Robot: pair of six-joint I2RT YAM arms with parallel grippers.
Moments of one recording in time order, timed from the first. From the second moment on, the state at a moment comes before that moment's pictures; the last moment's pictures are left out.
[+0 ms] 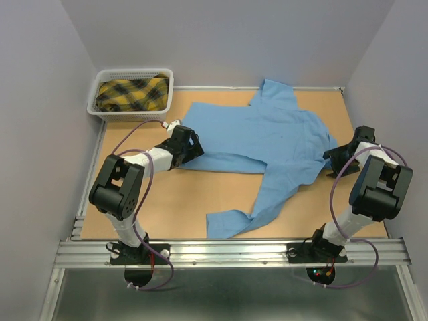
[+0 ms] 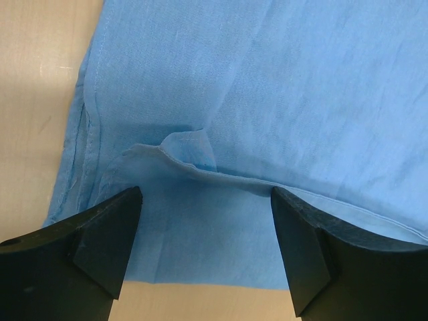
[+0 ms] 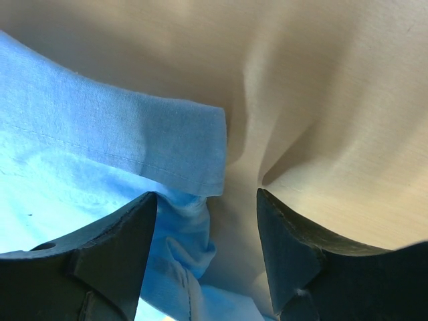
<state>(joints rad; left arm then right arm) -0.43 1.71 0.92 -0.04 -0.18 -0.75 -0.44 1.67 1.02 -0.56 -0.12 0.87</state>
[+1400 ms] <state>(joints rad) -0.38 1.71 0.88 0.07 -0.13 -0.80 -0.53 1.71 1.00 -0.50 -0.10 0.86</state>
